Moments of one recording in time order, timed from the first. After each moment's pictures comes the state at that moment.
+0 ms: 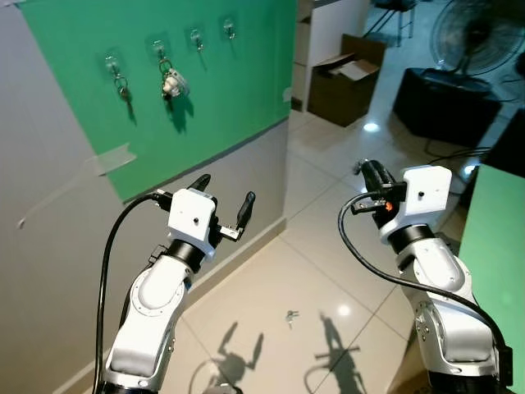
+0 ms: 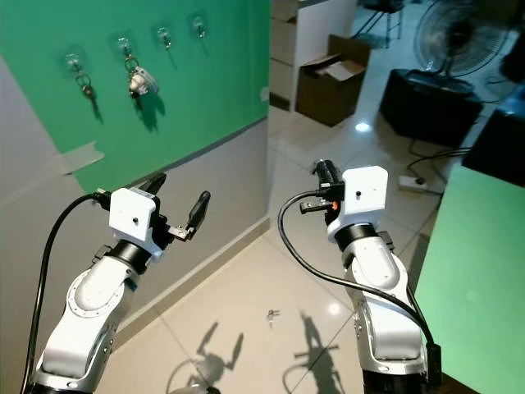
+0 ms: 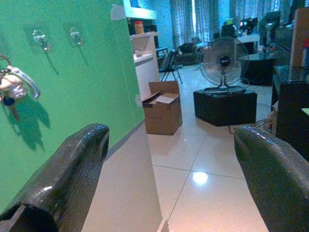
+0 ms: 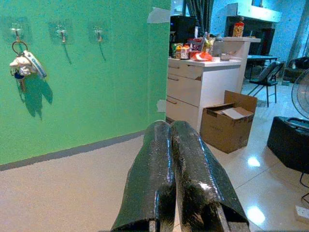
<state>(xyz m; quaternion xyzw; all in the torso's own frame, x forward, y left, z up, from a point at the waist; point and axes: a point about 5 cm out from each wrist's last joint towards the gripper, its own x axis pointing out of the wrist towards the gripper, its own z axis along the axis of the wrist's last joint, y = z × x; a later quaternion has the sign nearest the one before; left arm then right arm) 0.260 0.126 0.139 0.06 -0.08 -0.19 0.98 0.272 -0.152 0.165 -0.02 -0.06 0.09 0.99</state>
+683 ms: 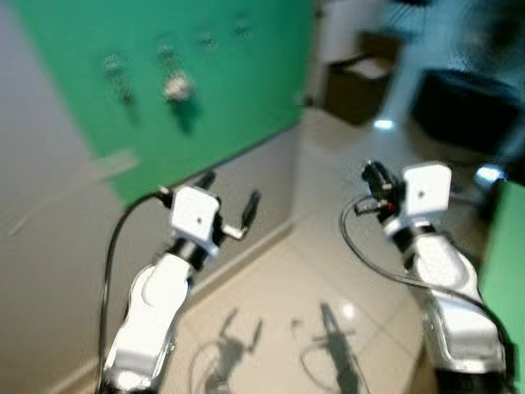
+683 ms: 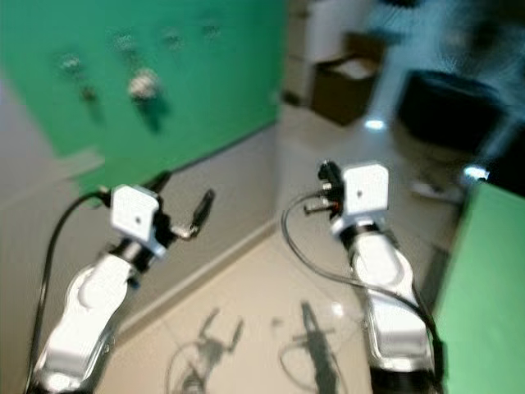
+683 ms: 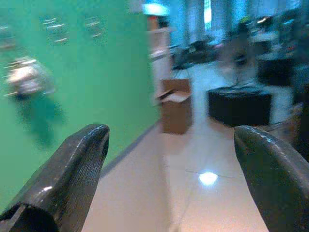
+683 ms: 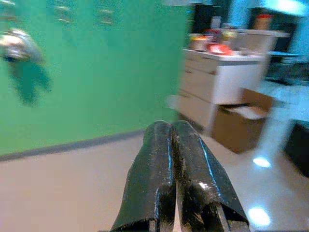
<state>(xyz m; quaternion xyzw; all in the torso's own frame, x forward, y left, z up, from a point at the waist) 0.259 0.128 0.140 0.06 -0.09 -0.19 0.98 0.279 -0.148 0.166 -0.04 -0.06 0.11 0.99</state>
